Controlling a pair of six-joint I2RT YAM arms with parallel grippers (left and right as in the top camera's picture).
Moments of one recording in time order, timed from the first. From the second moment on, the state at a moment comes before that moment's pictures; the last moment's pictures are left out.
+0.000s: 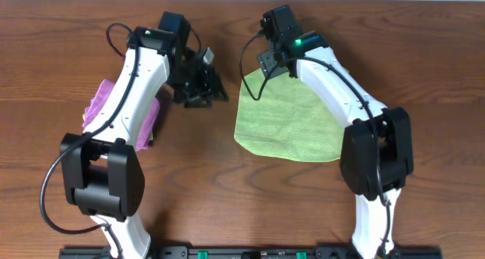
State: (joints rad) left arm -0.22 1.92 1.67 -1.20 0.59 -0.29; right arm 0.40 2.14 1.79 -0.74 0.18 -0.03
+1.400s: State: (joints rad) left arm -0.26 1.84 1.66 -1.31 0.53 -0.59; right arm -0.21 1.44 1.49 -1.36 -0.19 0.20
